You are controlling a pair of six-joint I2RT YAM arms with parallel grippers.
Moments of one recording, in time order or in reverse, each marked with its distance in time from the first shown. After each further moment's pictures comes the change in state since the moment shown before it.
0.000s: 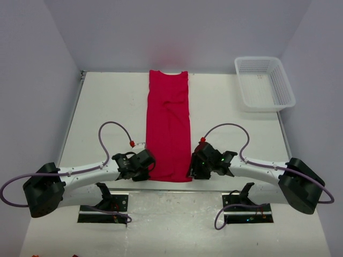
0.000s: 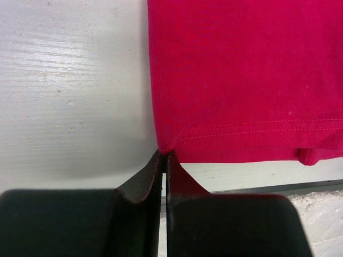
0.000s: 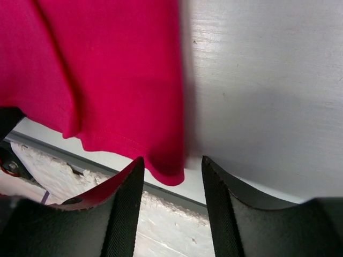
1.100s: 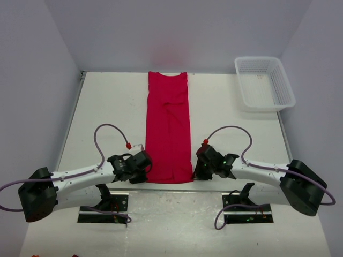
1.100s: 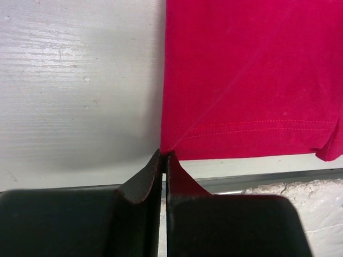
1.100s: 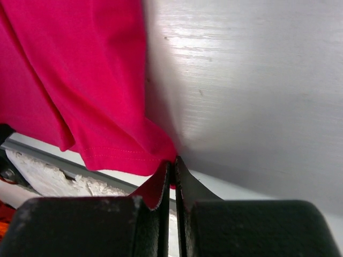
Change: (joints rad) left arm 0.000 -0.081 -0.025 -0.063 0.023 -0.041; right arm 0.001 -0.032 -0.057 0.022 0.031 0.054
